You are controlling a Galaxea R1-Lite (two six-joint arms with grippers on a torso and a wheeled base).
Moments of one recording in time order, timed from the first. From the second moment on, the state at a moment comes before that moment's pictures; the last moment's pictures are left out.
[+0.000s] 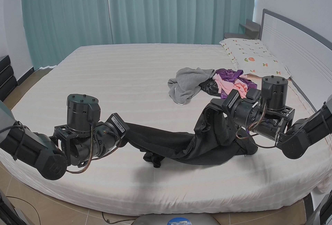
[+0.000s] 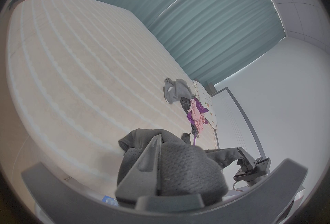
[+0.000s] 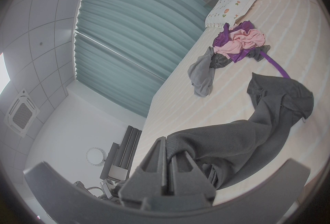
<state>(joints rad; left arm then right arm) -0.50 1.78 -0.66 -0.67 0.11 -1.02 0.50 1.89 -0.80 -0.87 0.05 1.00</state>
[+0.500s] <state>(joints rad) -0.48 1.77 -0.67 -0.68 0.11 -1.01 0.50 1.88 -0.80 -0.87 0.05 0.99</state>
